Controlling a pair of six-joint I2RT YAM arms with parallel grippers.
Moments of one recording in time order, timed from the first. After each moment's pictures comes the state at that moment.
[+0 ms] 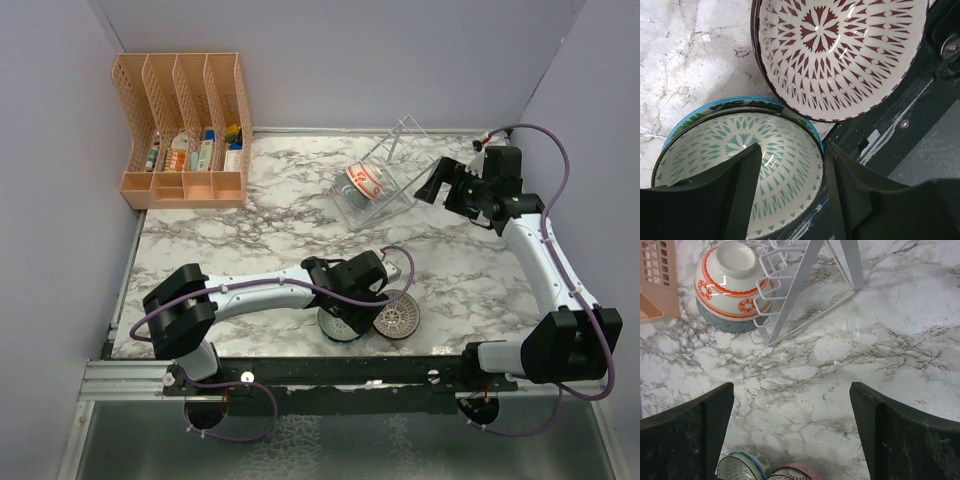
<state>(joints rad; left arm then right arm) -1.17 1.62 1.12 -0.55 0.12 -0.37 0.04 1.31 1.15 -0.52 -0.30 0.40</state>
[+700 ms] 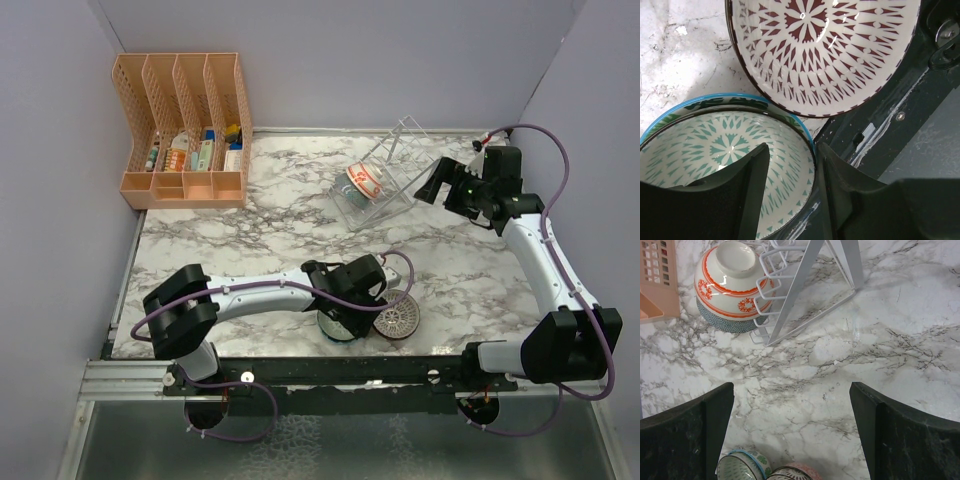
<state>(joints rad) -1.17 1.62 1.09 -0.52 0.16 -0.37 0.04 1.31 1.15 -0.52 -0.30 0.40</state>
